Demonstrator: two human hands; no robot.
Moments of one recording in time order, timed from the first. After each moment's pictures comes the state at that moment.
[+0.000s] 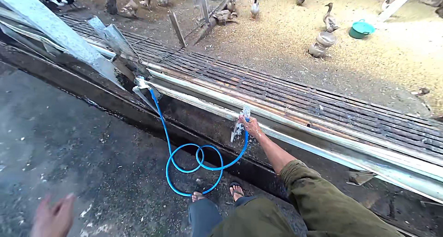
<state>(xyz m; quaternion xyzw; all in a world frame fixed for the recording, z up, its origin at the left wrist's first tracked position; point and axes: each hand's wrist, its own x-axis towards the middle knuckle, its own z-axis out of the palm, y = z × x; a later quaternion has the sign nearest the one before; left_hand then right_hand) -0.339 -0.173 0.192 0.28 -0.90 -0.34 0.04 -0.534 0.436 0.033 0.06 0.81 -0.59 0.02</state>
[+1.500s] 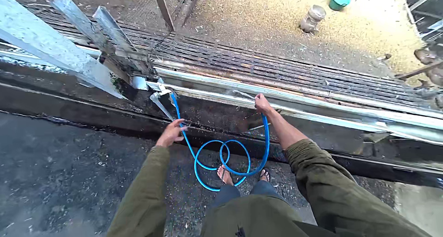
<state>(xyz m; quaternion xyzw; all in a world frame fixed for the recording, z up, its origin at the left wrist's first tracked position) -0.787 -0.257 0.037 0.10 -0.76 -0.52 -0.37 -0.715 0.174 0.059 0.38 0.79 -0.45 0.15</state>
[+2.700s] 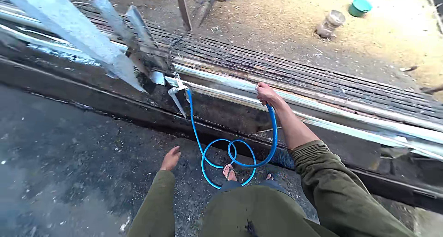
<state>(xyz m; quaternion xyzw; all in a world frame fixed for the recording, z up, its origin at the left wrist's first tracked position) -0.677 -0.377 -0.027 0.19 -0.81 -0.44 -0.35 -0.773 0.119 0.135 0.33 0.77 -0.51 0.19</state>
